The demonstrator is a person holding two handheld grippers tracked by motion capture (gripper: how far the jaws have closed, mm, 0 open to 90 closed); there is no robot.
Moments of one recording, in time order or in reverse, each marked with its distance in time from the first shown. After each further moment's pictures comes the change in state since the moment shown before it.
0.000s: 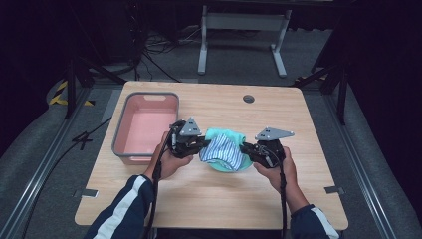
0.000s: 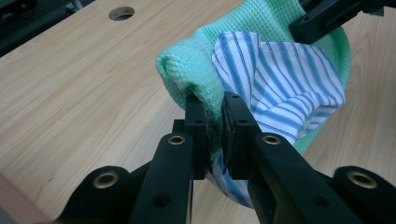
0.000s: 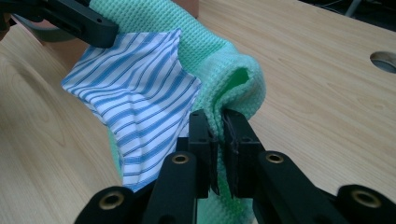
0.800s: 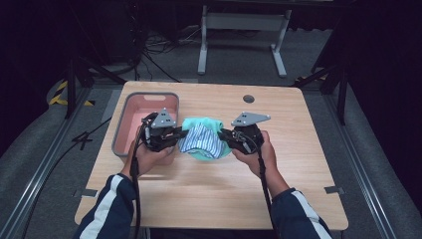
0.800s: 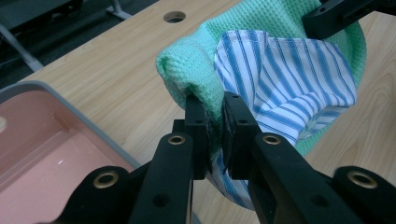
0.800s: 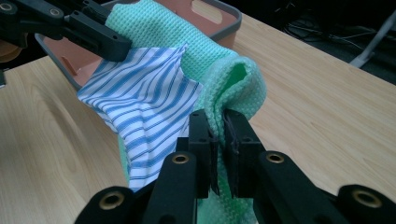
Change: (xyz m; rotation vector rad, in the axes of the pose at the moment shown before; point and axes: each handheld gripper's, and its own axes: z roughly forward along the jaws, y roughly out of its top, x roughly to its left) left arm 0.032 -0.016 -0.055 -0.033 0.112 -0.050; right arm 0.031 0.061 0.027 -0.051 0.059 -0.088
